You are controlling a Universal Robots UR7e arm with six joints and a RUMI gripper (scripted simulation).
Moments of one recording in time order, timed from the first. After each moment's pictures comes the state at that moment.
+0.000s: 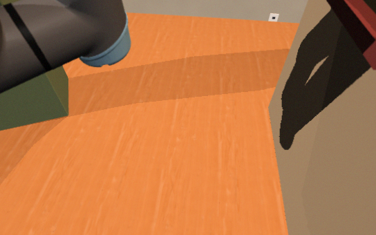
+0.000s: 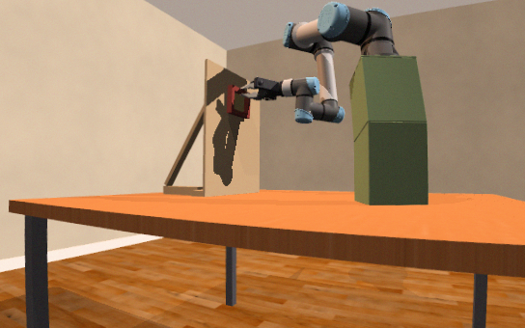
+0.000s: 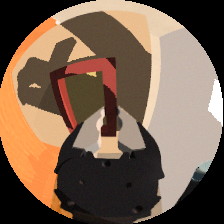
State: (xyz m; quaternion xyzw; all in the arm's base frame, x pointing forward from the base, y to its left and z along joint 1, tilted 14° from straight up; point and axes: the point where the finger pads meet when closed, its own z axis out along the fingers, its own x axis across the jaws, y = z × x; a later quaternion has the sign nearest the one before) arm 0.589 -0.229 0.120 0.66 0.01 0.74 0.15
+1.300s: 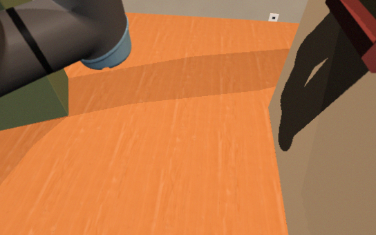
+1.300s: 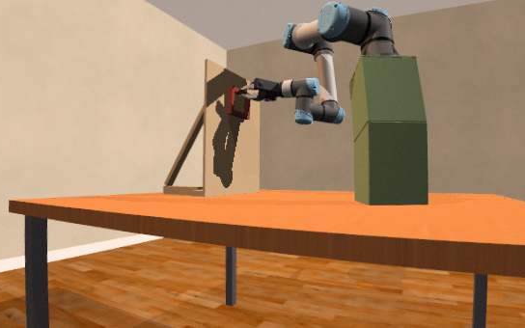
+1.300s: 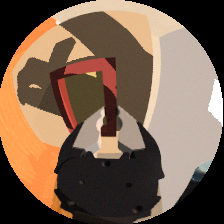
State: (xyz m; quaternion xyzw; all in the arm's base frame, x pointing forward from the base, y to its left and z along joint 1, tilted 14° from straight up) arm 0.590 -0.230 0.116 0.66 0.01 0.74 0.15
